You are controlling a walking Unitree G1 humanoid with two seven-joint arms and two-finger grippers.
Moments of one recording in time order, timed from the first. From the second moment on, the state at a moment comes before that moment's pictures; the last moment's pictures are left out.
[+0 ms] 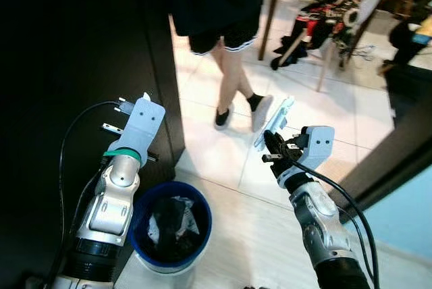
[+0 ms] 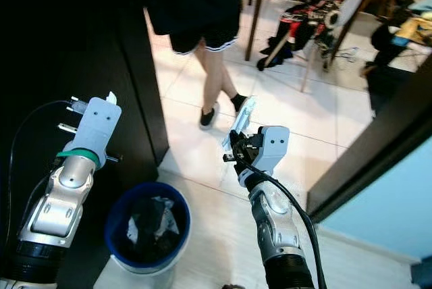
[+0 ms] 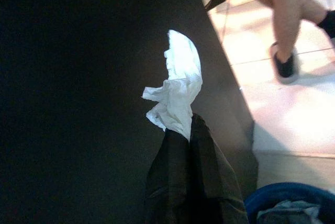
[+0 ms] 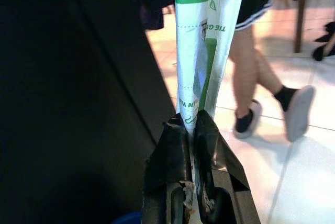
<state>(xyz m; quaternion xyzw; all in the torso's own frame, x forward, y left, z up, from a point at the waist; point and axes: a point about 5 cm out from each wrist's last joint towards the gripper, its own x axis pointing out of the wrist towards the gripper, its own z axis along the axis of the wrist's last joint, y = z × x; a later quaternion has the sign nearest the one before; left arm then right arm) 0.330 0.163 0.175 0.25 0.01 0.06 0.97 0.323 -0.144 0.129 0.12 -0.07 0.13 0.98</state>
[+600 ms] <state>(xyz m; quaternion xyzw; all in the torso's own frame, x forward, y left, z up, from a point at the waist) 0.331 0.157 0.184 0.25 -0.01 0.04 0.97 0.329 -0.145 0.140 0.14 -0.10 0.12 0.98</state>
